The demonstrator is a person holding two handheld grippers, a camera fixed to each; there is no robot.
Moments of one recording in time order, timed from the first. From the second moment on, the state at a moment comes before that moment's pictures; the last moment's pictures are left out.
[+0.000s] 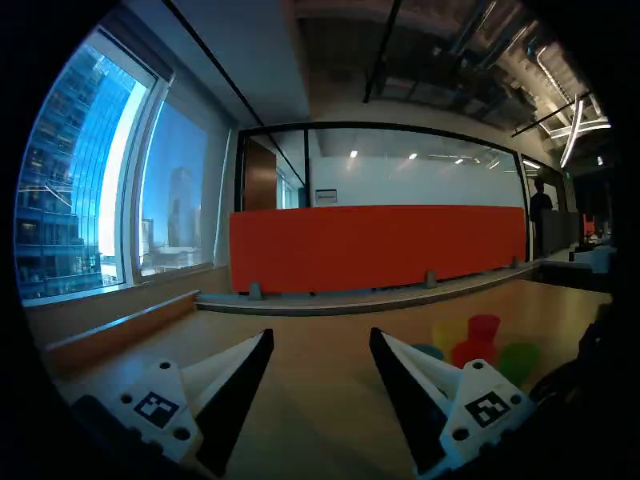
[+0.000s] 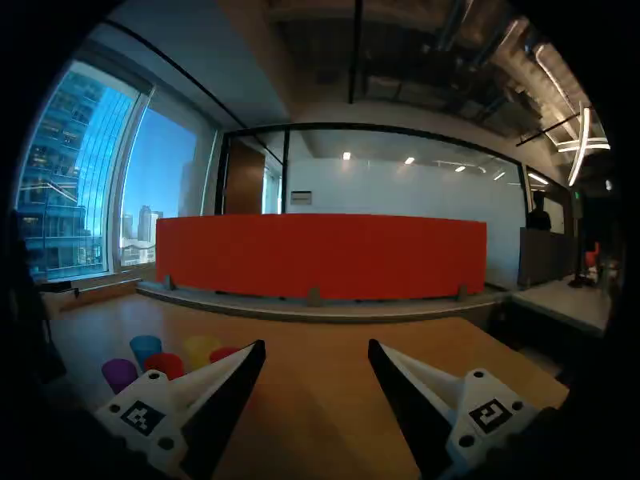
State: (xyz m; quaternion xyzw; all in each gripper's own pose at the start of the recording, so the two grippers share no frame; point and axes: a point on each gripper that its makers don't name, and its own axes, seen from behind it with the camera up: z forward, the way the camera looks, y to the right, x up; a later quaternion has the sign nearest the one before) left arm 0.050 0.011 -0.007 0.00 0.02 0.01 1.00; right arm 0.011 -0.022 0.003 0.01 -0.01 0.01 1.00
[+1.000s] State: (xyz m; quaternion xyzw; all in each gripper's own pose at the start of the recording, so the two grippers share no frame) left arm 0.004 -0.005 -0.005 0.00 0.01 0.00 1.00; right arm 0.001 -0.030 0.002 0.01 -0.03 0.01 1.00
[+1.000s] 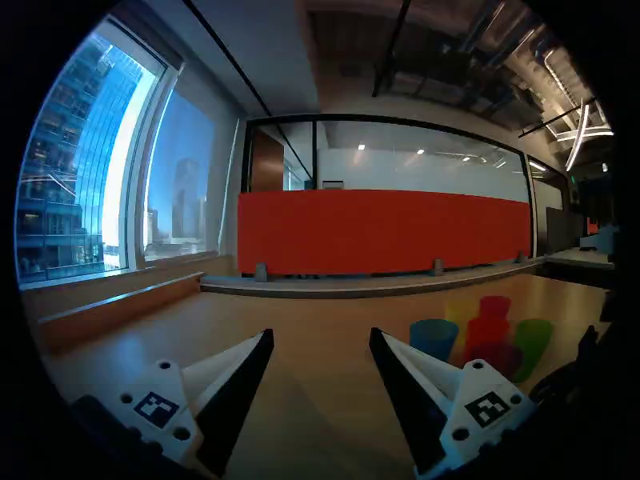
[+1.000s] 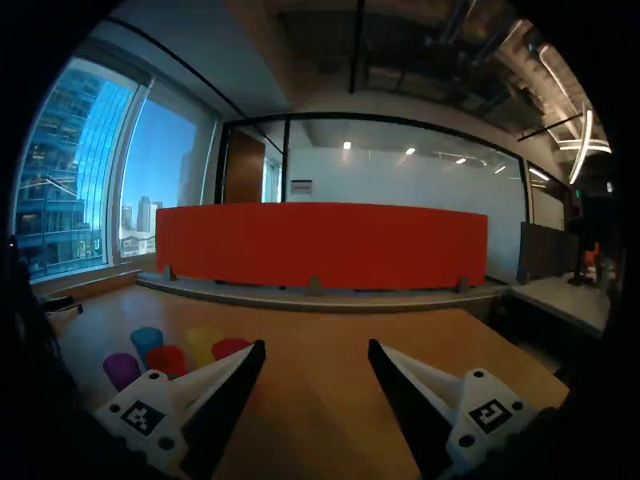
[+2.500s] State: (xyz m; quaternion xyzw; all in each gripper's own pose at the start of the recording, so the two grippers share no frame) left arm 0.001 -0.002 -0.003 0.00 0.00 0.00 1.00; right arm 0.011 -0.011 0.000 0.01 0.00 0.01 1.00
